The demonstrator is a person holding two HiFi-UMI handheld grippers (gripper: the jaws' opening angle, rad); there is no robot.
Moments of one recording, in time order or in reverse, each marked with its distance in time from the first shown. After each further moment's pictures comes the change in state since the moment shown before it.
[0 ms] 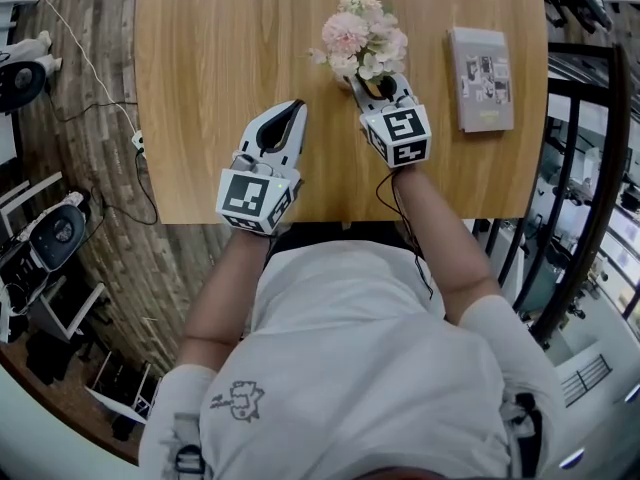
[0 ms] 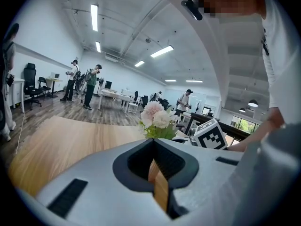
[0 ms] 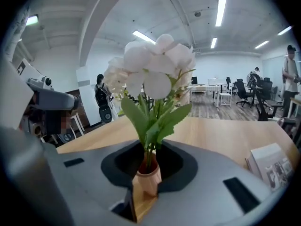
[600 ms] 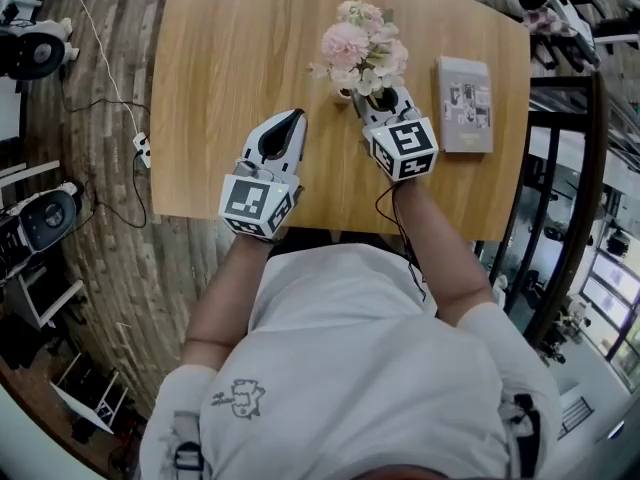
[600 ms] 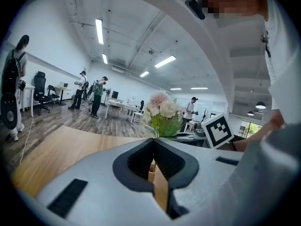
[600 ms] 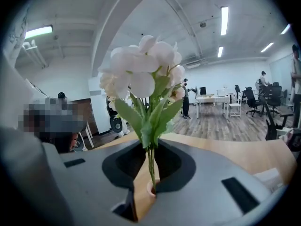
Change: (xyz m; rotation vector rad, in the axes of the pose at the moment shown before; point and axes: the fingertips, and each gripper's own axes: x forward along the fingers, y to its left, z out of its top) left arm -0.025 -0.029 0.037 -0.008 -0.115 0.086; right arm -0.049 0.015 0.077 -0.041 -0.130 0.100
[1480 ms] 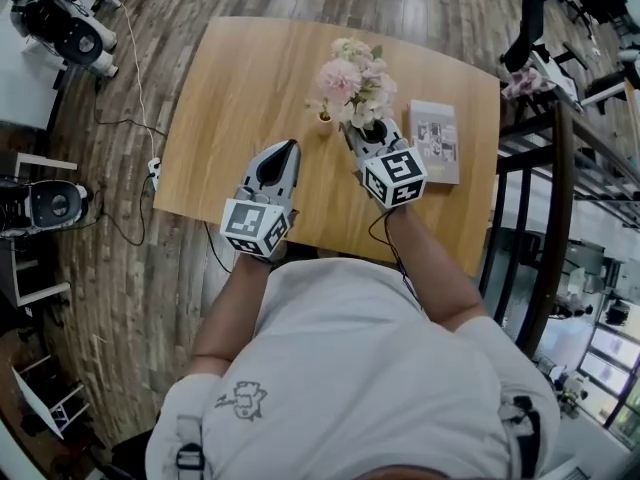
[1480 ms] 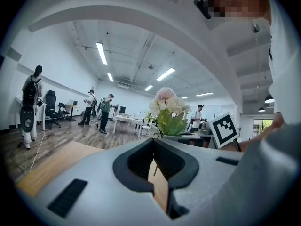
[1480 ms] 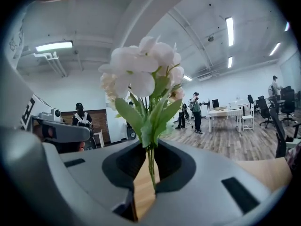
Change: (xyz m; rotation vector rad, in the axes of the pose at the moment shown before) left arm -0.055 -0.100 0.048 0.062 -0.172 0.136; right arm -0.111 0.026 0.071 -0.068 -0.174 0.152
